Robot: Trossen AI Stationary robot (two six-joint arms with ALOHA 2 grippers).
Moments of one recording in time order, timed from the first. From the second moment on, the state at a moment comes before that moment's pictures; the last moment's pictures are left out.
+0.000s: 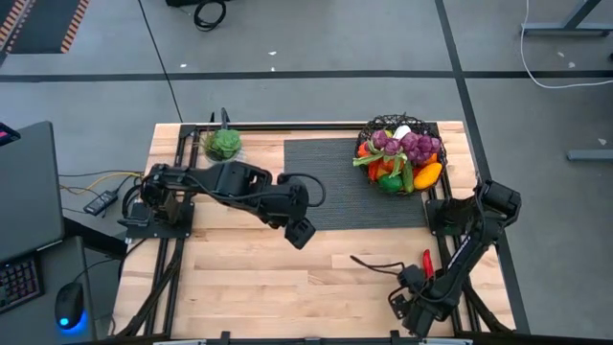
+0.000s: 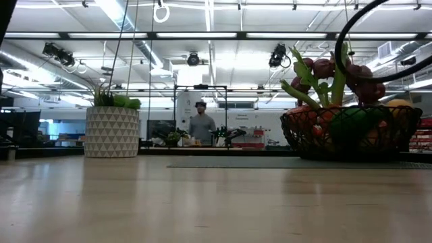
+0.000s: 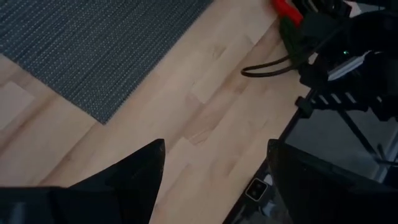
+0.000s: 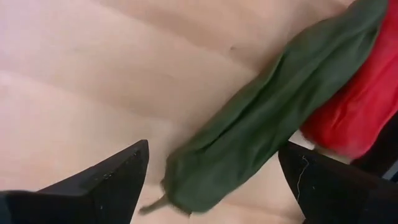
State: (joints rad) left arm -0.23 1.89 2.27 -1.39 -0.09 -0.99; right arm 1.01 1.80 1.07 -0.86 -0.11 2.22
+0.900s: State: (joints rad) left arm -0.34 1.93 2.27 -1.12 -0.14 -0.90; right arm 1.01 1.80 0.98 -0.81 0.00 2.21
